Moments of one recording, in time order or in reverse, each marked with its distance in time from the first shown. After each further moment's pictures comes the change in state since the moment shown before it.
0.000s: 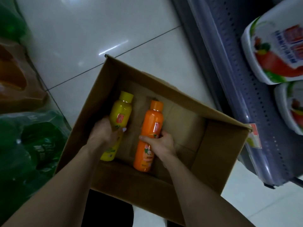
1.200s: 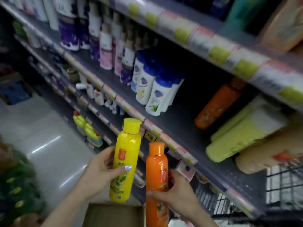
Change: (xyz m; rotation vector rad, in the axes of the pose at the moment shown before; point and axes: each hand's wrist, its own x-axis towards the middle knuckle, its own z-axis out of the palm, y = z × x) left_hand -0.620 0.281 -0.374 -0.494 -0.269 1.089; right_hand -0.701 -0.191 -0.338 0.013 0.341 -0.623
